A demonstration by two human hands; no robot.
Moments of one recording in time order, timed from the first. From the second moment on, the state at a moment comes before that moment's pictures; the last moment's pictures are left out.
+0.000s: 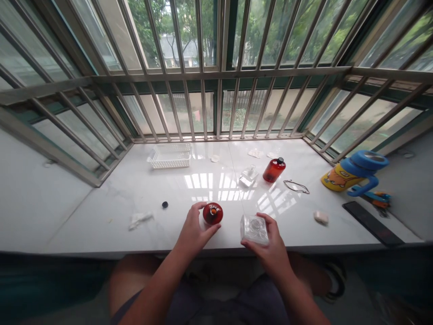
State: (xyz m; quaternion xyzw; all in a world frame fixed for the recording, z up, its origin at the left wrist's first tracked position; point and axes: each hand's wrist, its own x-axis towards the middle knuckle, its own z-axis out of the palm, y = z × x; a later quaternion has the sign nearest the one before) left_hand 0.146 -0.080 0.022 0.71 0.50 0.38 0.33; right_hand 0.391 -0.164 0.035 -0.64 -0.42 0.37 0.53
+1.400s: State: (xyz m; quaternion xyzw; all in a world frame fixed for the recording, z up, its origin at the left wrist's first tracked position) left_hand 0.137 -0.087 0.015 0.79 0.41 0.29 0.34; right_hand 0.394 -0.133 0.002 -0.56 -0.67 0.22 0.44
